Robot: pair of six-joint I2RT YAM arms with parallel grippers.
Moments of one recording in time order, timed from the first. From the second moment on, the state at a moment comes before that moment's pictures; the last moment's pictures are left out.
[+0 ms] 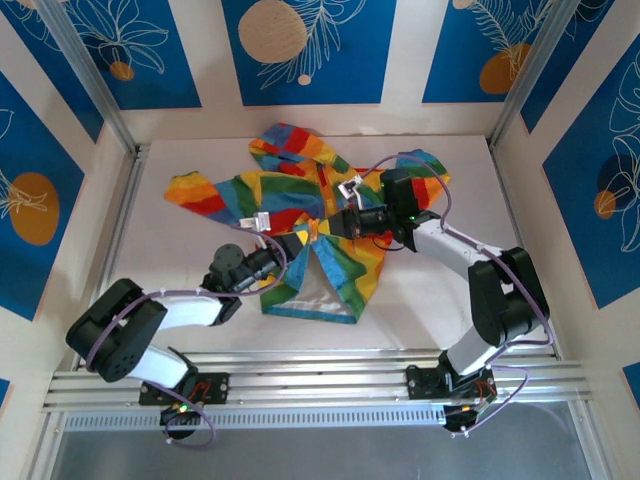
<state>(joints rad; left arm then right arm) -0.64 1.43 0.41 1.08 0.29 -0.91 0.39 1.59 0.99 0.04 -1.13 0.59</state>
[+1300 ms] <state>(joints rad) -0.80 1.16 0.44 0.38 0.18 -1.19 0.44 1.57 0.72 0.38 -1.03 0.74</state>
